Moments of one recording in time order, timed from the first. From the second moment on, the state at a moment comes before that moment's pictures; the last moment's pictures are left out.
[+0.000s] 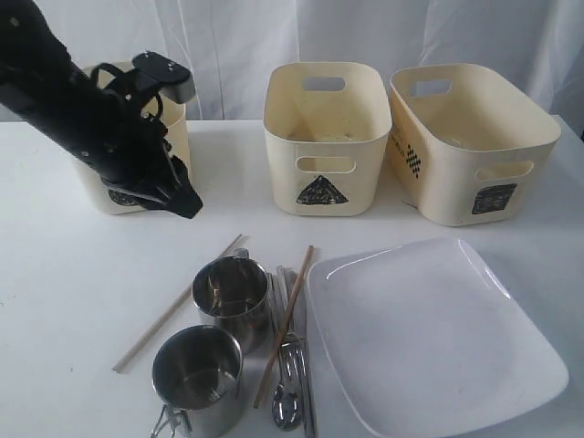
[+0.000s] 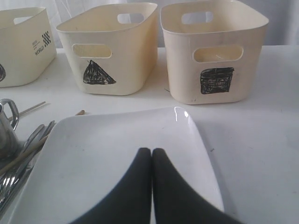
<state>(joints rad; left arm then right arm) -0.42 1.63 -1.27 -0.41 0.83 0.69 0.08 0.01 -0.01 0.10 0.31 -0.01</state>
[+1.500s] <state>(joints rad) -0.56 1.83 -1.29 -0.14 0.78 0.50 0.08 0.01 -0.01 0.10 0.31 0.00</state>
